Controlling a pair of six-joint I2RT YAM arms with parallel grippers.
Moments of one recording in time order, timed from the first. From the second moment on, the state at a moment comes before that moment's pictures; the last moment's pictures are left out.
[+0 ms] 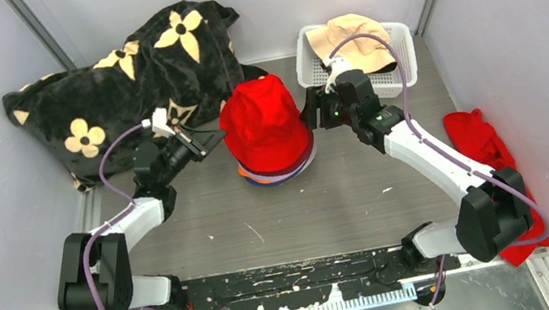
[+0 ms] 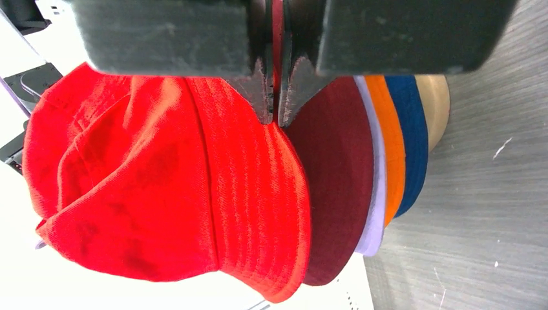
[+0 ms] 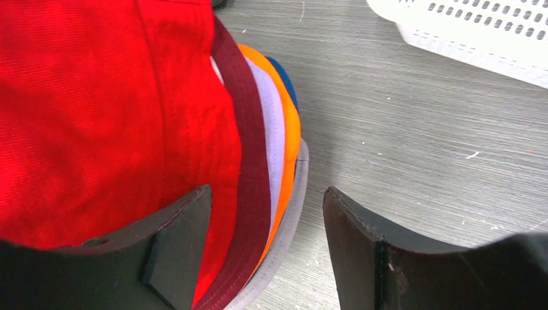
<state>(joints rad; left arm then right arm) -0.18 1.37 0.57 0.82 0.59 -1.01 0.40 1.31 1.04 -0.21 -0.07 0.33</state>
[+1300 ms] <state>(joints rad) -0.24 1.21 0.75 0.15 0.28 -0.70 0.46 1.31 1.02 -0.25 0.09 0.33</state>
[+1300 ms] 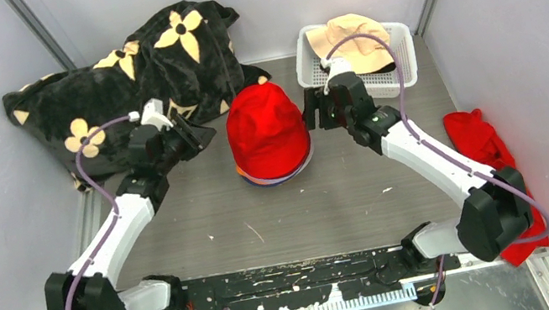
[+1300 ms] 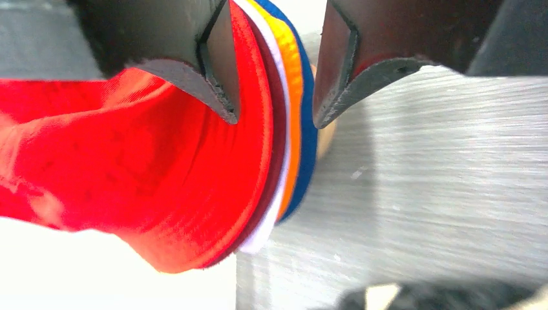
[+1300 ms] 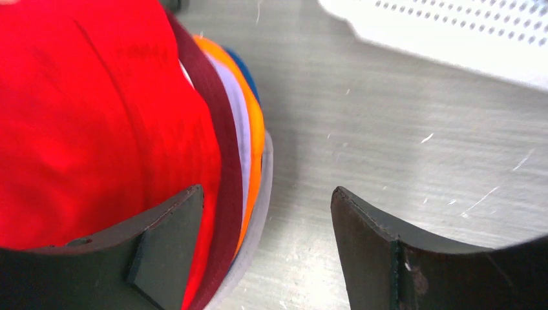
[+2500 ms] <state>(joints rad) -0.24 1.22 1.02 -0.08 0.14 -0.54 -0.03 2.38 2.22 -0.30 0.07 0.32</state>
